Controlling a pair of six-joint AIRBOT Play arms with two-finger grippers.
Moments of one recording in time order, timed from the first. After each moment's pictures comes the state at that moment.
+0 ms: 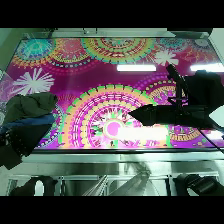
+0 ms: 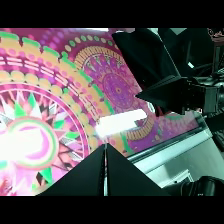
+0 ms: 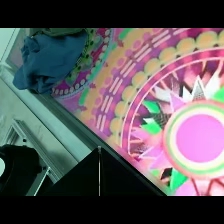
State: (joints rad) left arm 0.33 -0.22 0.75 0.51 -1.44 -1.37; right arm 0.37 -0.81 0.79 -0.63 0.93 1.24
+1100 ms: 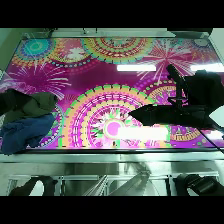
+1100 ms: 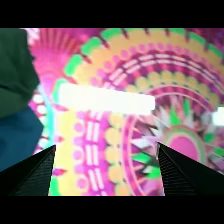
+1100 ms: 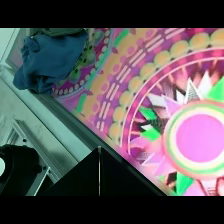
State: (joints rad) left arm 0.33 -0.76 1.05 1.12 -1.29 -1.40; right arm 0.37 -0.81 0.79 -0.63 0.93 1.24
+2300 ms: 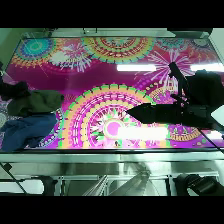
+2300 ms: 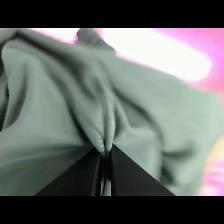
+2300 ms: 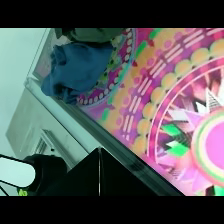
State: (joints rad) left arm 0.41 -1.58 1.42 1.17 -1.11 -1.32; right arm 0.37 -0.82 0.79 -0.52 0.92 1.24
